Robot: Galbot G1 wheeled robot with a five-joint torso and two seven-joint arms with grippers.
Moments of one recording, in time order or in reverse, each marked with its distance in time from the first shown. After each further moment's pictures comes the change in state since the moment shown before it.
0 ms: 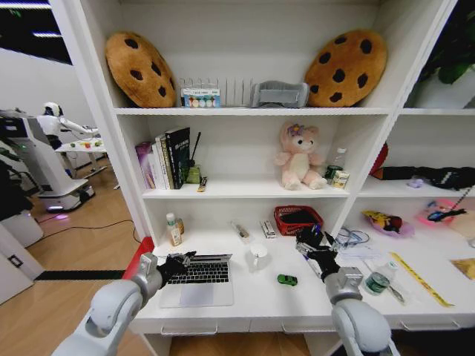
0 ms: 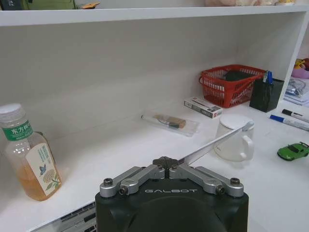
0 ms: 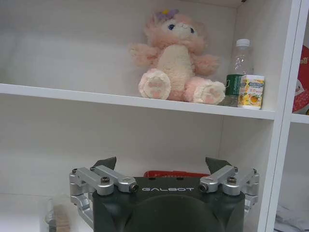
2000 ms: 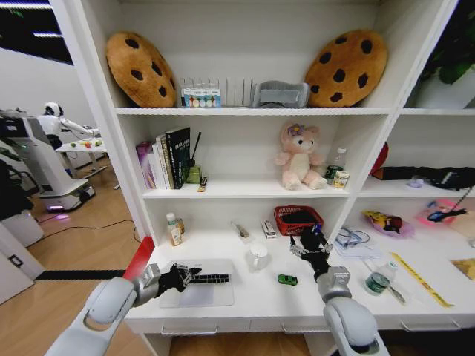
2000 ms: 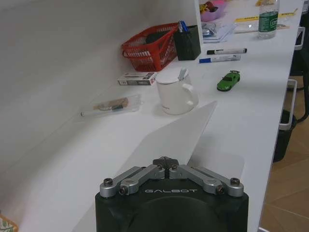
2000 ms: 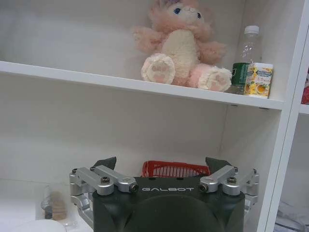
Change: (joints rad) left arm -0.070 0.043 0.051 0.163 0.416 -0.283 0.527; right arm 0.026 -0.016 -0.022 -0.068 -0.029 0.014 0.007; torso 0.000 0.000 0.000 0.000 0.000
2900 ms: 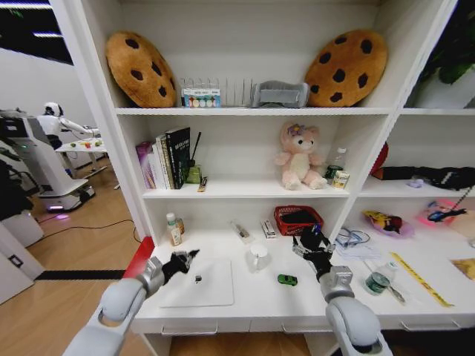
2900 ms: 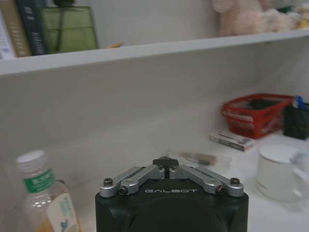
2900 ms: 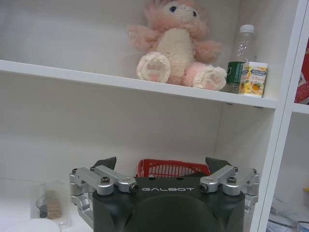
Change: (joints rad) left arm -0.077 -0.151 -0.011 0.054 -0.308 0.000 -0.551; right arm -0.003 -0.002 0.004 0.008 0.003 -0.016 0.013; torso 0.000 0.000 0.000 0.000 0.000
